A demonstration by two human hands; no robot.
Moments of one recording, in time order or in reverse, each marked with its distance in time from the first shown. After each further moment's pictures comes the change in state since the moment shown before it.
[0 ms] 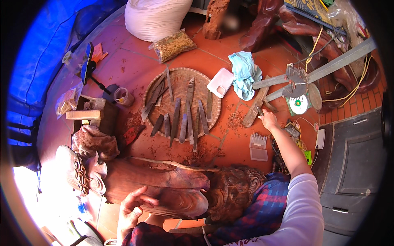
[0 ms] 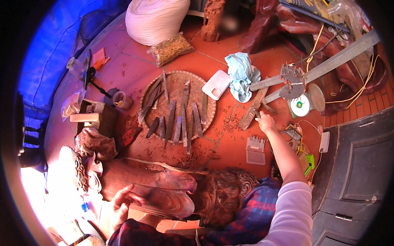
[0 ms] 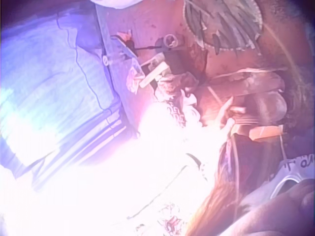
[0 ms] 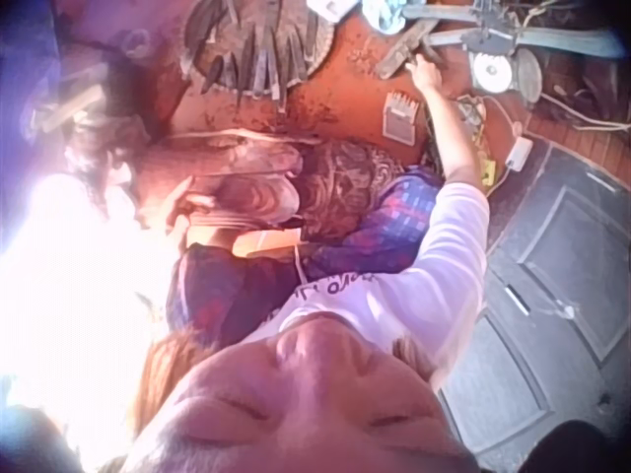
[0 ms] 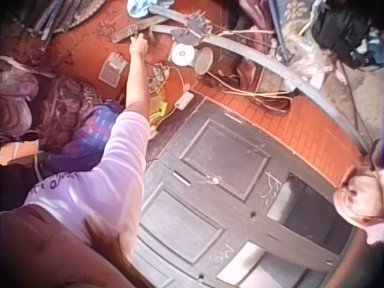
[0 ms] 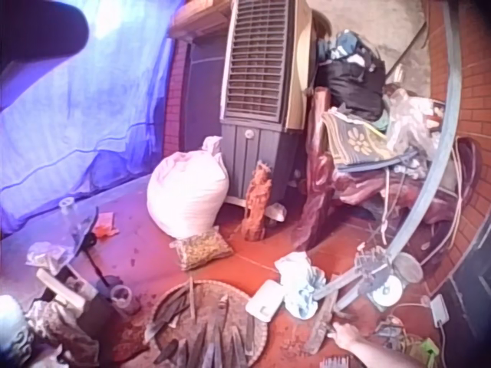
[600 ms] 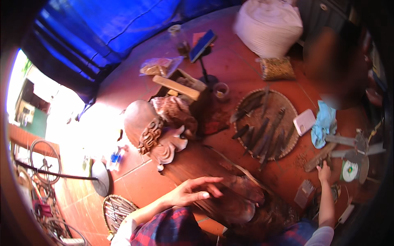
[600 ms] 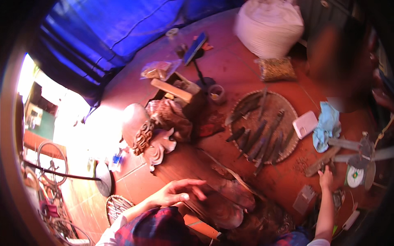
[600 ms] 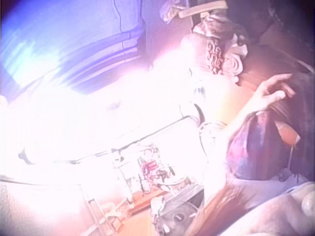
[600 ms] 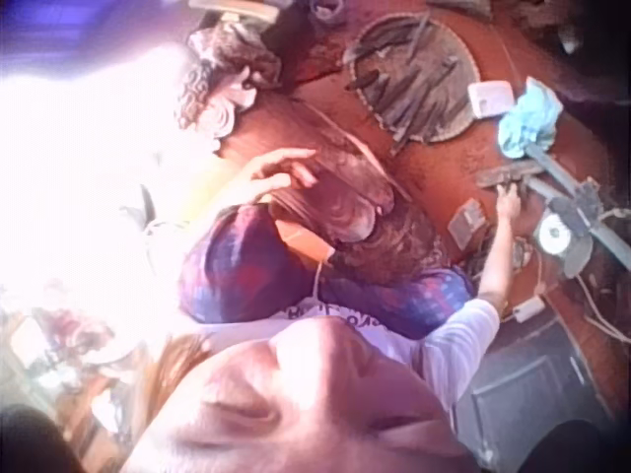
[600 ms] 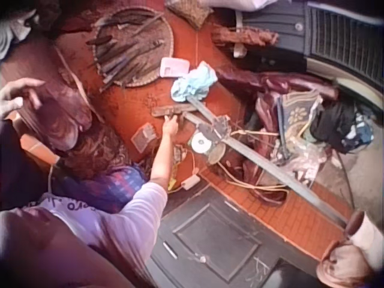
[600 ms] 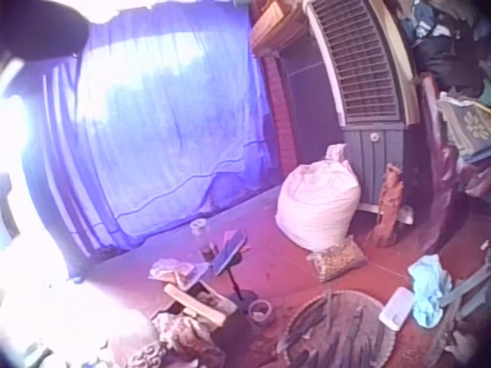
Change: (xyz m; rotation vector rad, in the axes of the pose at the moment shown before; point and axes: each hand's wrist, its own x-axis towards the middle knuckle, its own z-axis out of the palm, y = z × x) left_hand 0.000 0.012 -0.010 0.064 -0.145 0.008; right_hand 0.000 -0.005 0.001 -0.016 0.032 -0.083
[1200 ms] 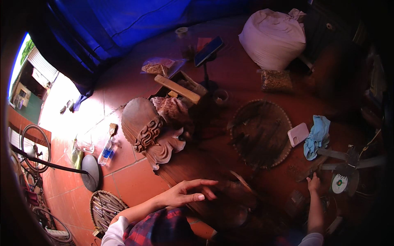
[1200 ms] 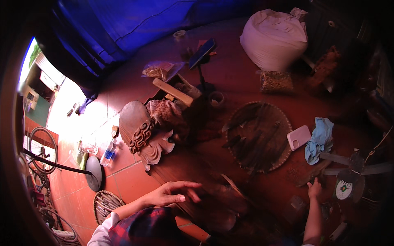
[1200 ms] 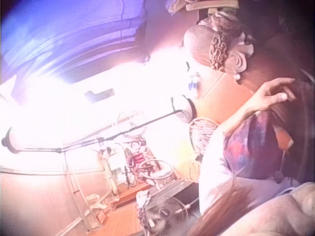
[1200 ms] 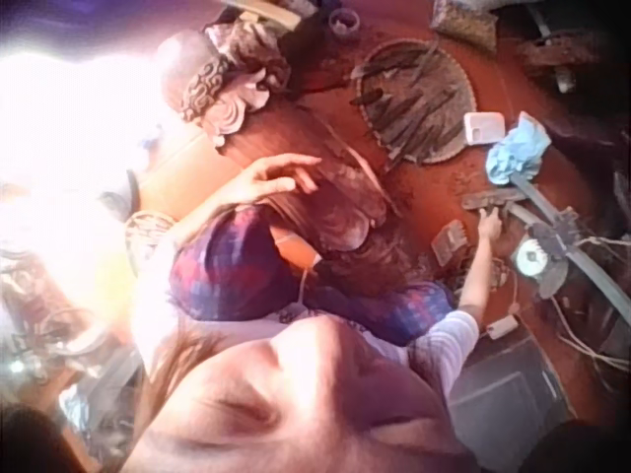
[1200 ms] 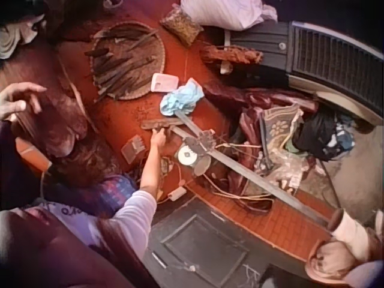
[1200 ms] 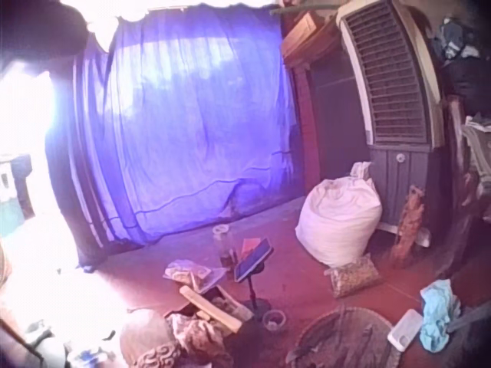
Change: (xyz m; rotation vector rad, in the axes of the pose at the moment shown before) left_hand -0.001 0.001 0.001 0.046 0.017 -0.013; right_hand 0.010 0.009 0.011 -0.086 -0.023 0.052
